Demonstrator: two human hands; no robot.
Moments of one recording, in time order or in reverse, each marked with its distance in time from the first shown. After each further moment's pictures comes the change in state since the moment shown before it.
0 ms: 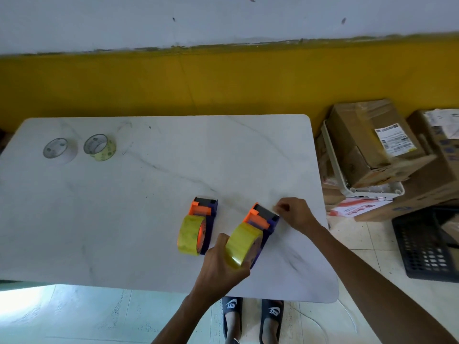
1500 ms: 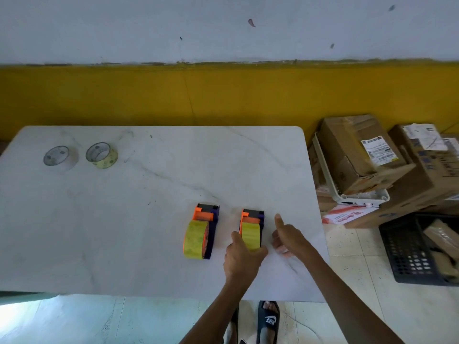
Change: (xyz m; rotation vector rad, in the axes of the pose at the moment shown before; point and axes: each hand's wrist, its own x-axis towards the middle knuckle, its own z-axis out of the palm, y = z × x) left_hand 0.023 0.027 0.033 0.030 0.039 -0.306; right_hand -0.056 -0.063 0.013 0.449 -0.141 0.722
